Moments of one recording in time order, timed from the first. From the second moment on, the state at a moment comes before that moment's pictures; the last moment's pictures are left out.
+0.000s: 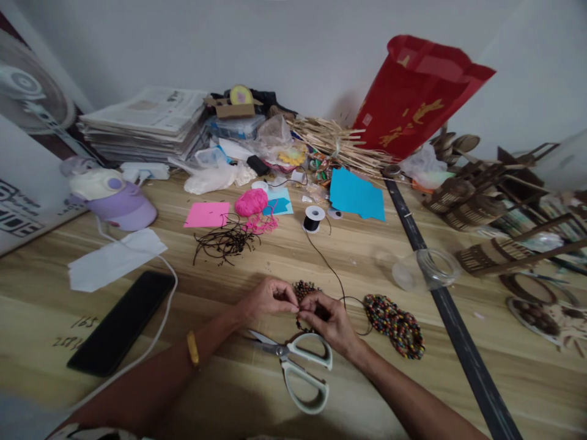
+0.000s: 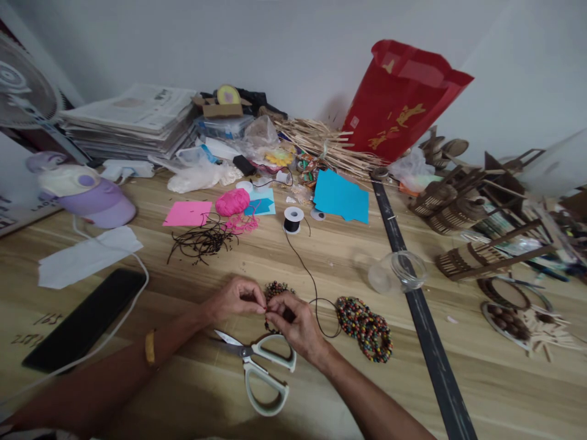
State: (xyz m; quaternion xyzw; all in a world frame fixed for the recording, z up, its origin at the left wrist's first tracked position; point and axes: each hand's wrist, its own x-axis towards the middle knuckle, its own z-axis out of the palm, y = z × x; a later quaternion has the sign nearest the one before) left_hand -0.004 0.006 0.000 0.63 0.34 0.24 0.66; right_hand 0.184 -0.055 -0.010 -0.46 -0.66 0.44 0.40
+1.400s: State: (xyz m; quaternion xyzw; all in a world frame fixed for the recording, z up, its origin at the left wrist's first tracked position) left_hand -0.004 0.005 0.012 0.63 0.35 0.26 0.64; right_hand 0.185 -0.058 -0.012 -0.43 -0.63 0.50 0.40
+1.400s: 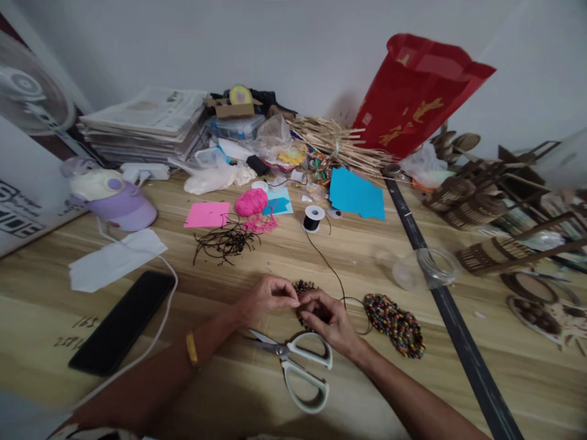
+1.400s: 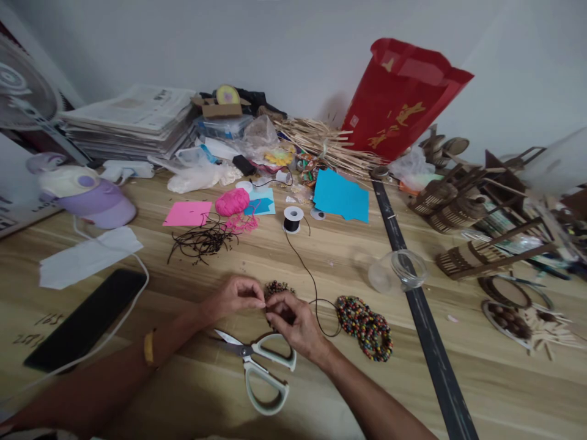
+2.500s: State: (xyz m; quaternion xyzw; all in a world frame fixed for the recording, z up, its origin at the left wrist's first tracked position) left_hand -0.002 0.003 0.010 0.68 0.38 0.28 0.56; right_hand 0.199 -0.062 0.034 -0.43 -0.61 0.39 0.53
